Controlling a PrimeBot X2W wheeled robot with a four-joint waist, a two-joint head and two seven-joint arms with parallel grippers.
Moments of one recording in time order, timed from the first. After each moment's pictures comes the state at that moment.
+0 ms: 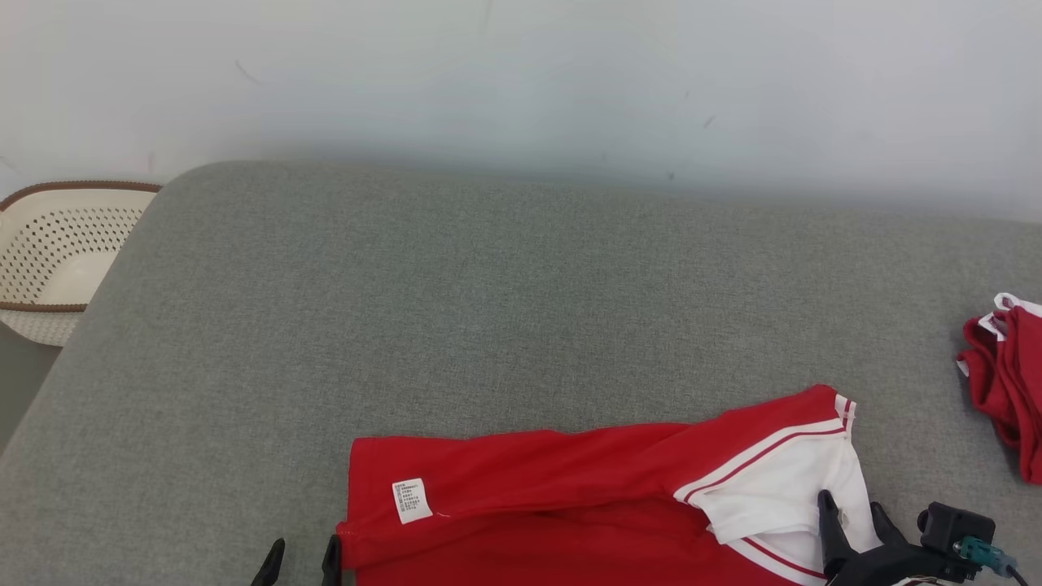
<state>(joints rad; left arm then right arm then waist) -0.09 0.05 -0.05 0.37 -0.20 -0.07 -0.26 -0.30 -0.25 0.28 0.87 0.54 0.13 -0.27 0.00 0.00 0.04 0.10</state>
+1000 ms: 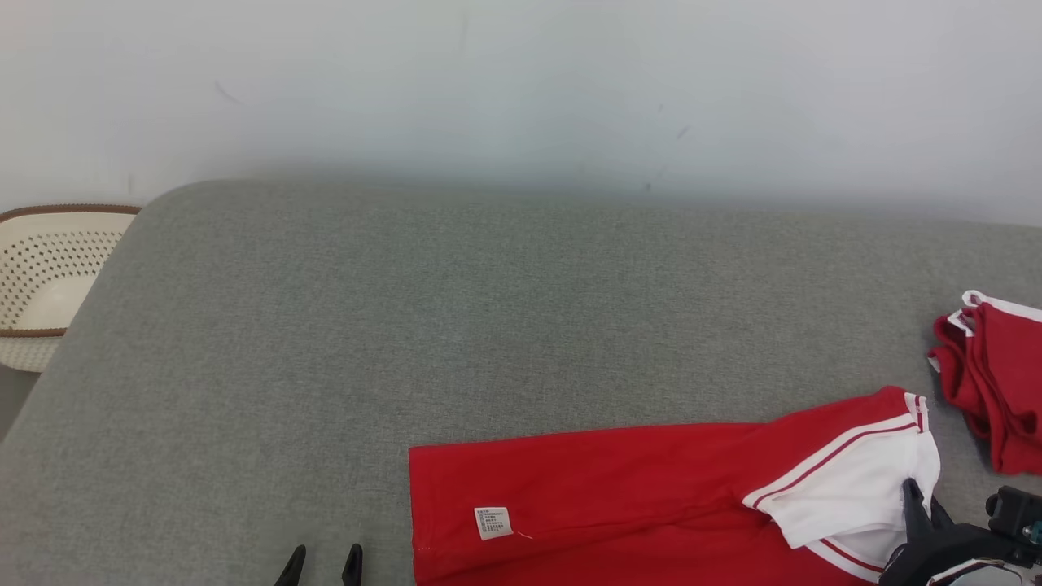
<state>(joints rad) -0.06 0.05 -0.10 0.33 -0.21 -0.07 -0.26 -0.34 -0.35 0.24 0.89 0.58 0.13 -0.26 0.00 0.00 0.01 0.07</state>
